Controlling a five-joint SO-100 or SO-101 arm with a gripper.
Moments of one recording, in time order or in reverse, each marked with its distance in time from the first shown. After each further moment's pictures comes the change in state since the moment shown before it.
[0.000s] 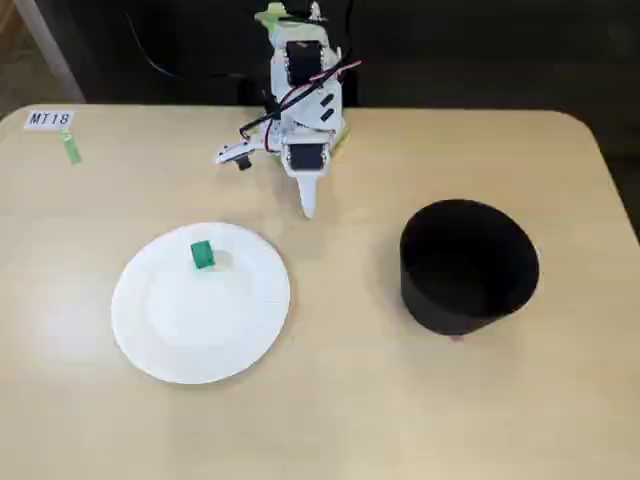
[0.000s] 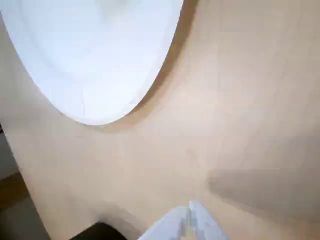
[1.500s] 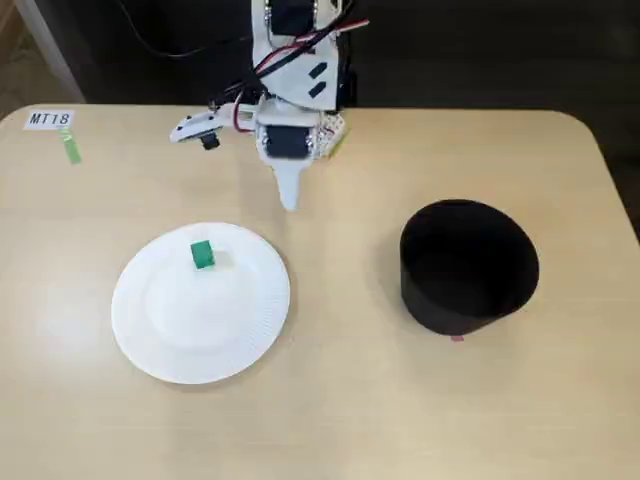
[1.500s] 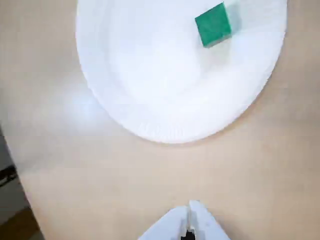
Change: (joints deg) arm 10.8 -73.4 -67.4 7.8 -4.3
